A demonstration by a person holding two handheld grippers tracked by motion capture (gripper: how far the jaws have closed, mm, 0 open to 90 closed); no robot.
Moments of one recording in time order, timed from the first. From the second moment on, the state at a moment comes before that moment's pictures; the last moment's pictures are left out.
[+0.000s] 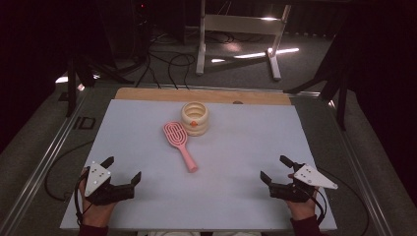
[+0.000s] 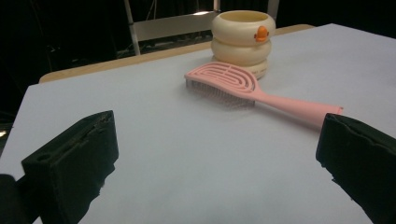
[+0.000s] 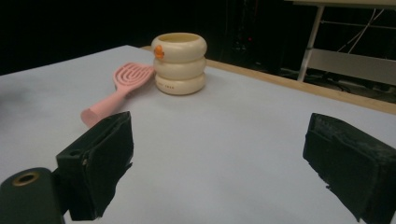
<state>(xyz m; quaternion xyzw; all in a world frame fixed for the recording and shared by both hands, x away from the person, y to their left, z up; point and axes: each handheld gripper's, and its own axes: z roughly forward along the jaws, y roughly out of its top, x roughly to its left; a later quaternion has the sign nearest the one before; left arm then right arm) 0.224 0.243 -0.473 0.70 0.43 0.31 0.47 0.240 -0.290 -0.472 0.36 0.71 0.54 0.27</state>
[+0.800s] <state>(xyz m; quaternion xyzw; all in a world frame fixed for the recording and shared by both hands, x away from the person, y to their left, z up) 0.240 0.232 -0.450 0.71 0.48 0.30 0.42 0.243 -0.290 -0.476 0.37 0.71 0.54 0.27</state>
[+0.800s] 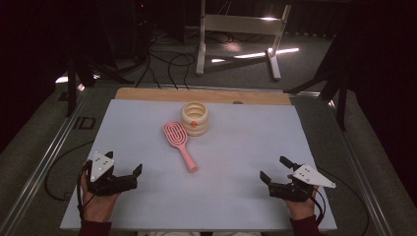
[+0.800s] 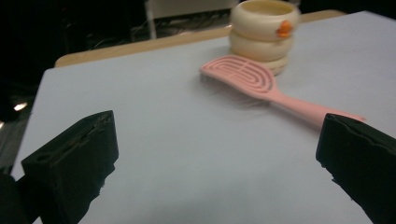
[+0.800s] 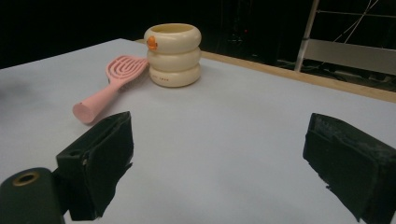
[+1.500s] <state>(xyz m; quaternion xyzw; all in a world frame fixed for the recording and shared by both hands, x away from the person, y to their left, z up) 0.286 0.191 -0.431 0.74 0.49 0.27 0.38 0.244 -0.290 -0.477 0.37 0.71 0.53 0.27</state>
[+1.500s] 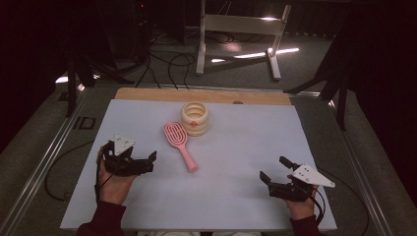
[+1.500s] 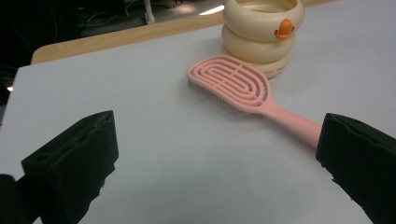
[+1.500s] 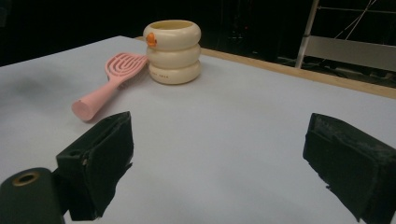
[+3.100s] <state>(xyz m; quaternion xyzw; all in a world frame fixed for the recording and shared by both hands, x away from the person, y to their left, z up) 0.359 0.101 -0.445 0.76 0.54 0.22 0.30 0.244 -0.294 -0.476 0.38 0.71 0.53 0.27</state>
